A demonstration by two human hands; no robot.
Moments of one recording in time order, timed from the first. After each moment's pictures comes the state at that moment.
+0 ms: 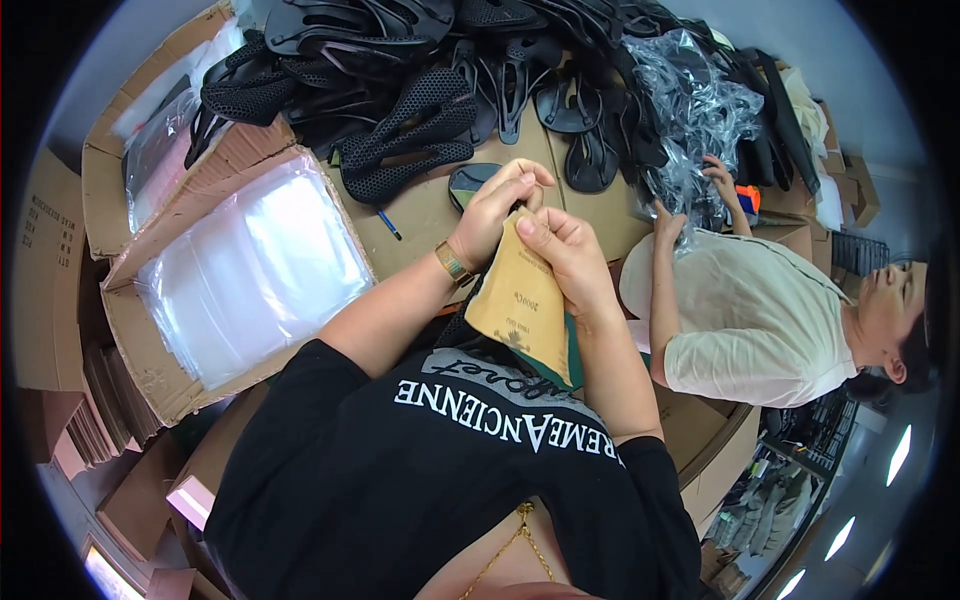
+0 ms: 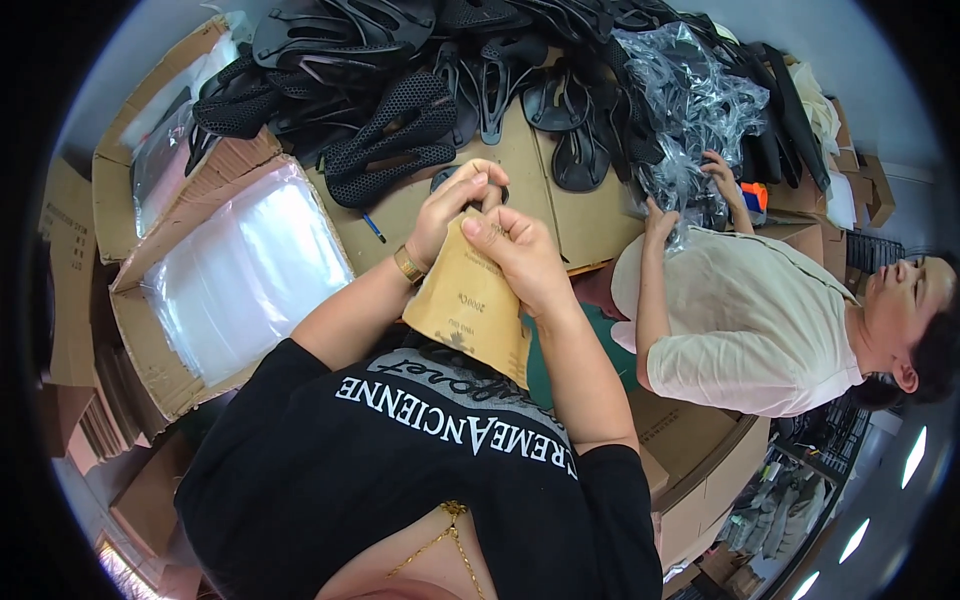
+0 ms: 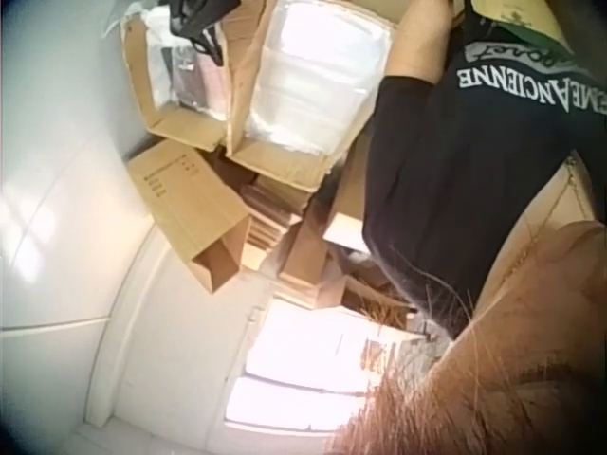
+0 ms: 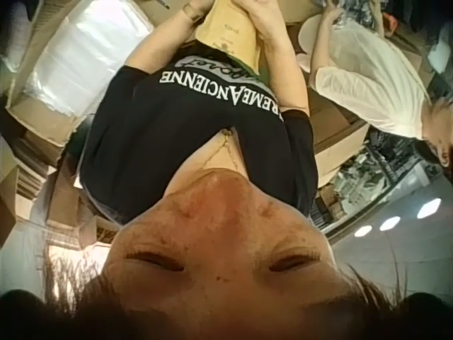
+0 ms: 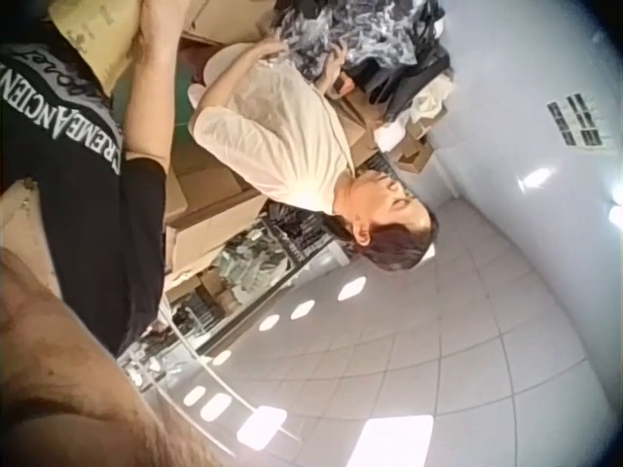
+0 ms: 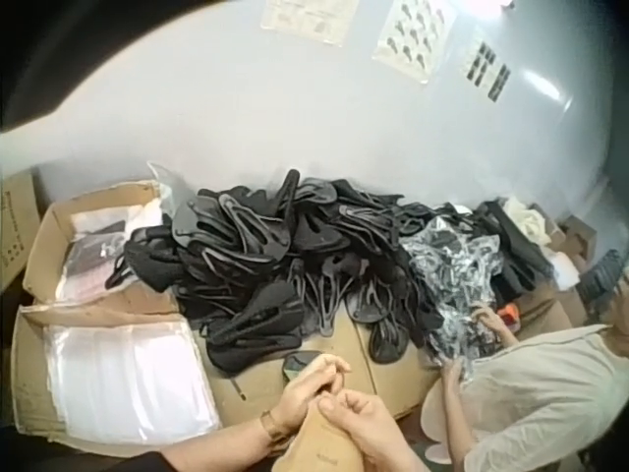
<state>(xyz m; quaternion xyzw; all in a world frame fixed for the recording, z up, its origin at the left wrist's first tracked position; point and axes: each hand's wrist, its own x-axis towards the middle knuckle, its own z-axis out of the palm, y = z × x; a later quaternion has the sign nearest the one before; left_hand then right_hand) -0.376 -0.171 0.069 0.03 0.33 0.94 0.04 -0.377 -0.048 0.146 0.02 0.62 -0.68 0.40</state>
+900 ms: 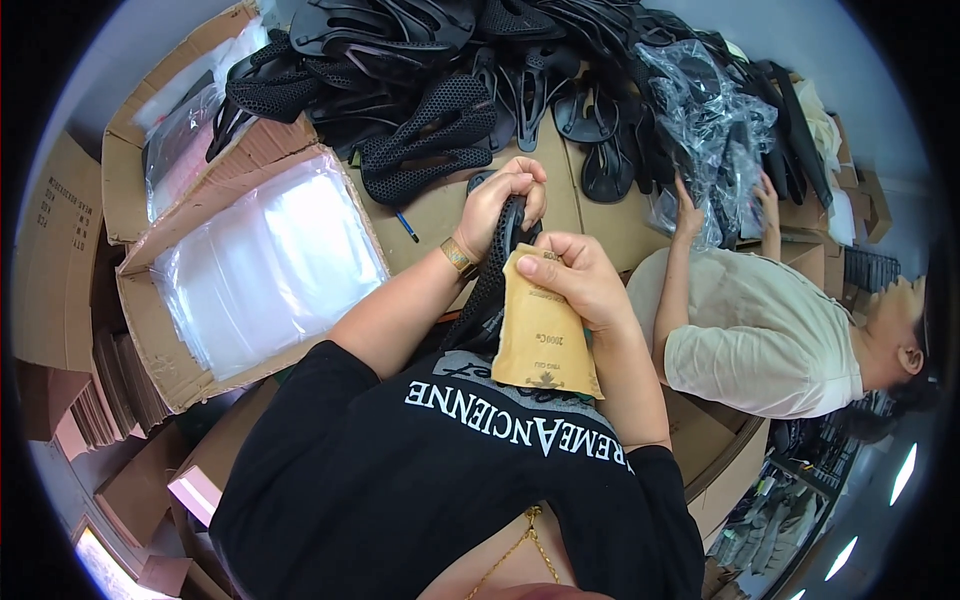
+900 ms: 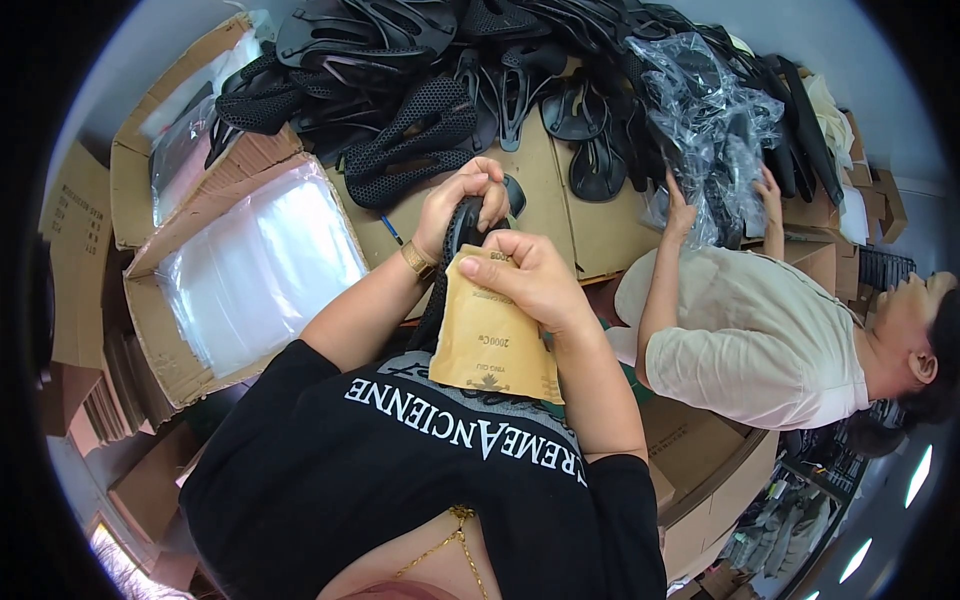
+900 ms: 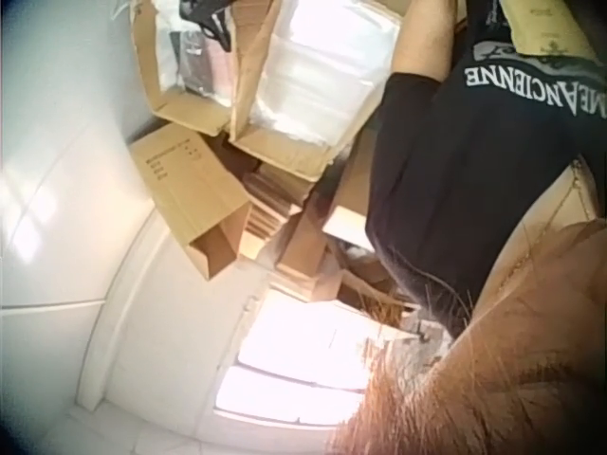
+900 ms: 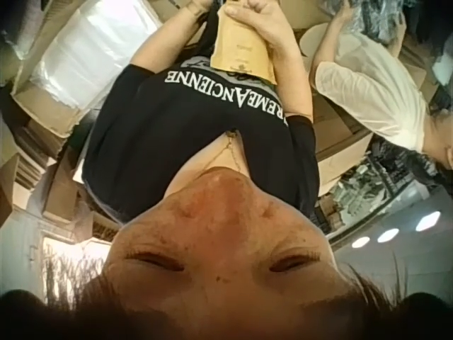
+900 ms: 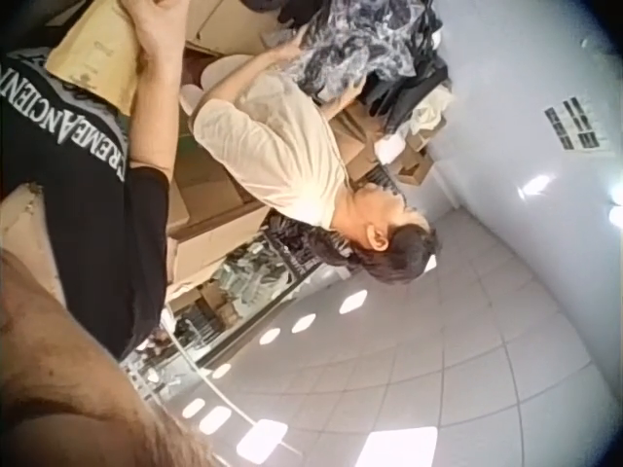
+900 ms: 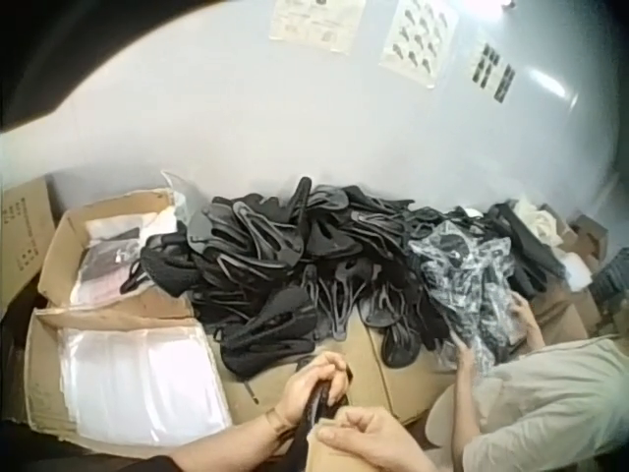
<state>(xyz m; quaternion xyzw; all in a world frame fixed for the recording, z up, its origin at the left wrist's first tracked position) -0.384 -0.180 0.049 0.06 0.26 0.96 0.02 -0.370 -0.046 0.155 -0.05 0.63 -0.63 0.46</state>
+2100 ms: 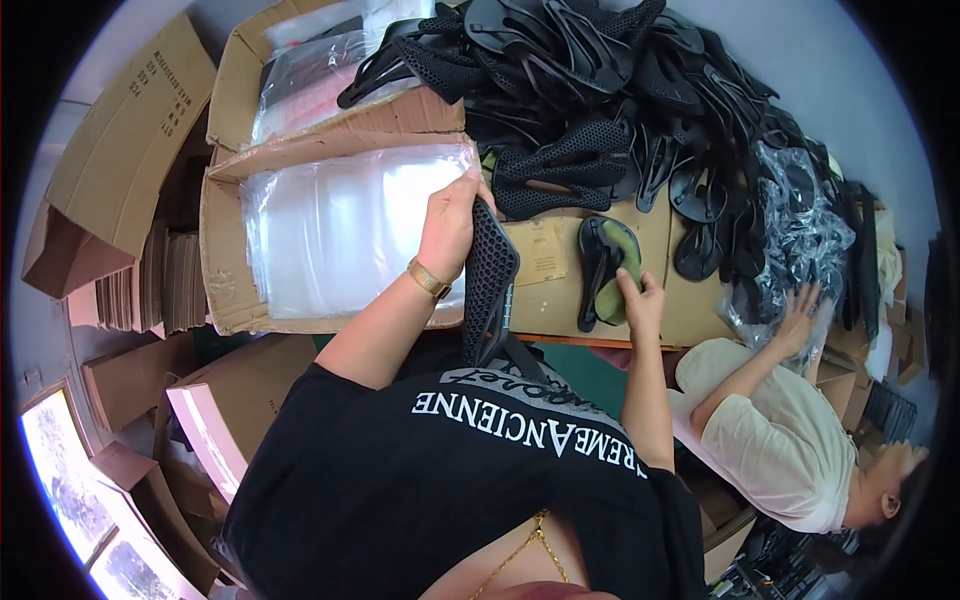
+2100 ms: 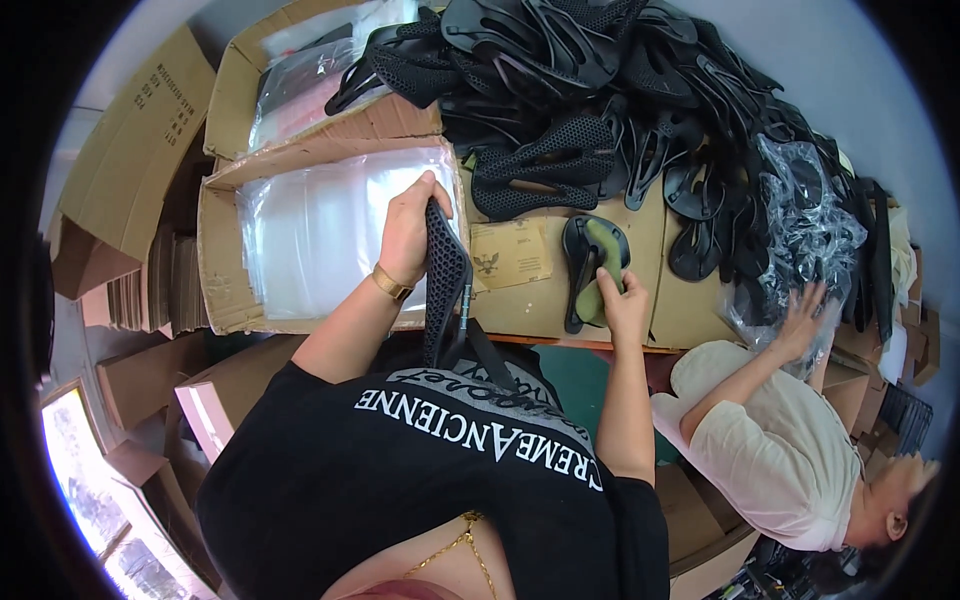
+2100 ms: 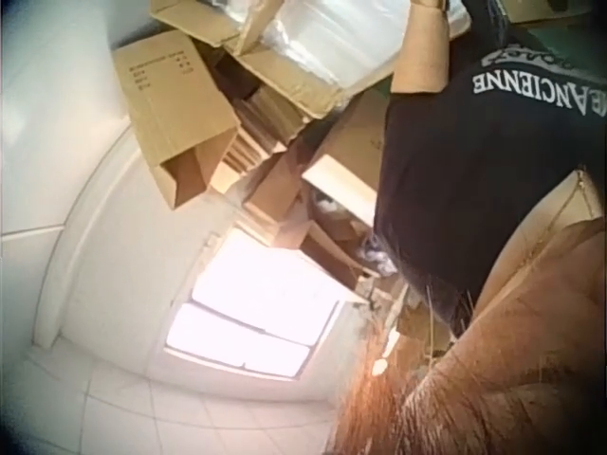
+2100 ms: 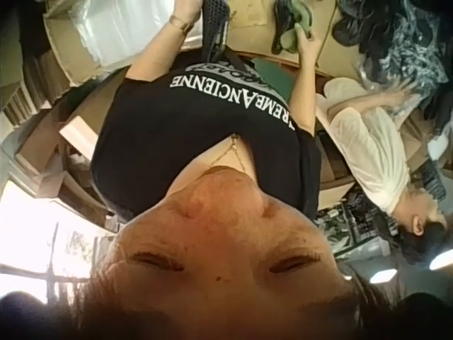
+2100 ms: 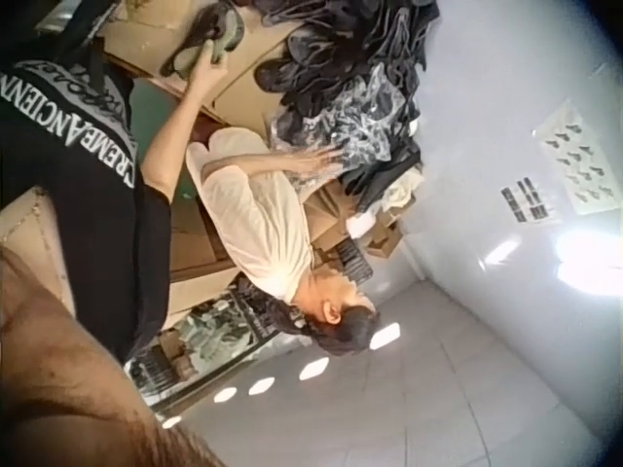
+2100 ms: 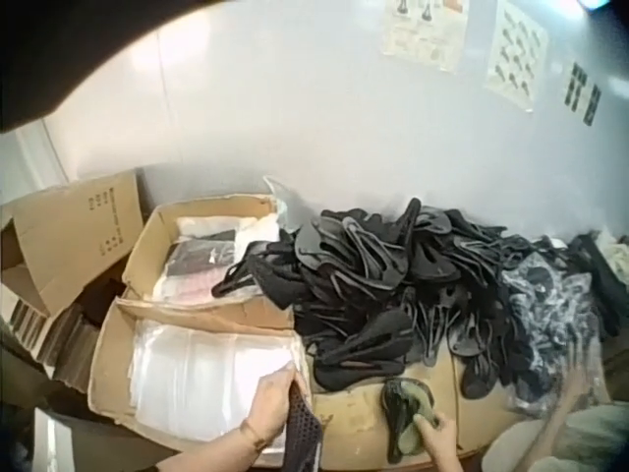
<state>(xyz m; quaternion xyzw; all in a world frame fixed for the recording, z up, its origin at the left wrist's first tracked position) -0.278 -0.313 0.079 -0.30 0.54 0.76 -0.20 -0.411 -0.032 0.006 -0.01 0.91 -0.34 0.25</state>
